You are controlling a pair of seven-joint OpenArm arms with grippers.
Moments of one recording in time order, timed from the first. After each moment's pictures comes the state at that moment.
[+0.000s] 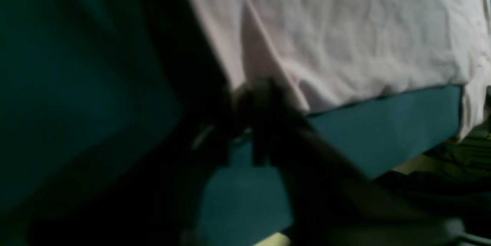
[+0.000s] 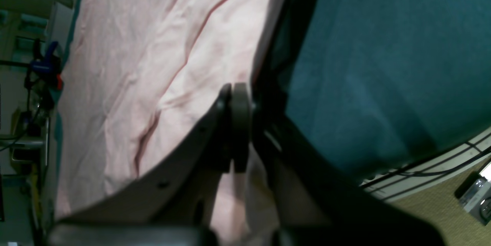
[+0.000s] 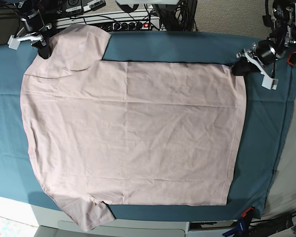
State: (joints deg) left arm 25.7 -26.8 -12.8 92.5 -58.0 -23.4 44.0; right arm -28.1 7.0 52.3 84.4 62.1 29.6 -46.4
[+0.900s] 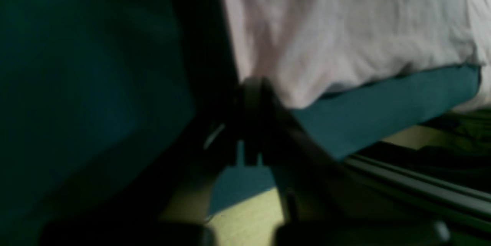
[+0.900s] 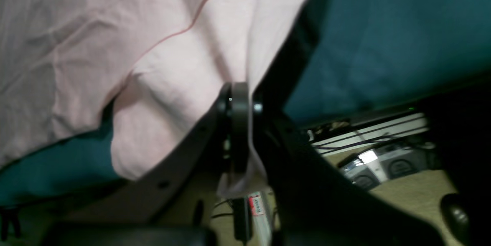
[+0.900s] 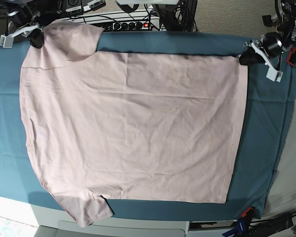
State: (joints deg) left arm 31.2 -31.8 -13.2 92.9 -59.9 -26.5 44.1; right arm -39.9 13.4 51.9 99.0 57.0 32.7 -48.9
